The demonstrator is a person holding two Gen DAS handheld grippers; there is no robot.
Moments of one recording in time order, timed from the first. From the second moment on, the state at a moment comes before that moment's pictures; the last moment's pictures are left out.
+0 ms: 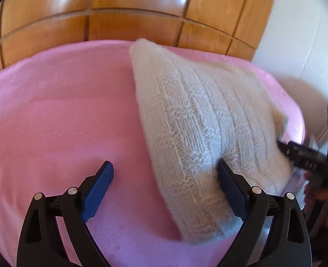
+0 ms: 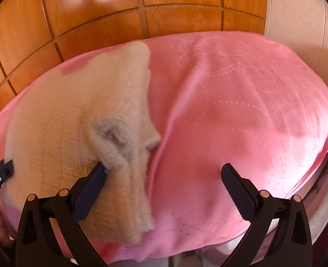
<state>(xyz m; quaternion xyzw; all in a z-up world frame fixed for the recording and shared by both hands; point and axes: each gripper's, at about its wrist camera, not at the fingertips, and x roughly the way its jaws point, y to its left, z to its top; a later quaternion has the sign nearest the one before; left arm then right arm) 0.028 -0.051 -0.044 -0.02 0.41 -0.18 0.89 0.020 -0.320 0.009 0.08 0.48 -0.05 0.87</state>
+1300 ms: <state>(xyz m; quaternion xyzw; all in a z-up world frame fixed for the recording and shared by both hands) 0.066 -0.028 -0.041 -0.22 0.45 -0.25 0.83 0.061 -0.349 -0.002 0.39 0.44 0.10 0.80</state>
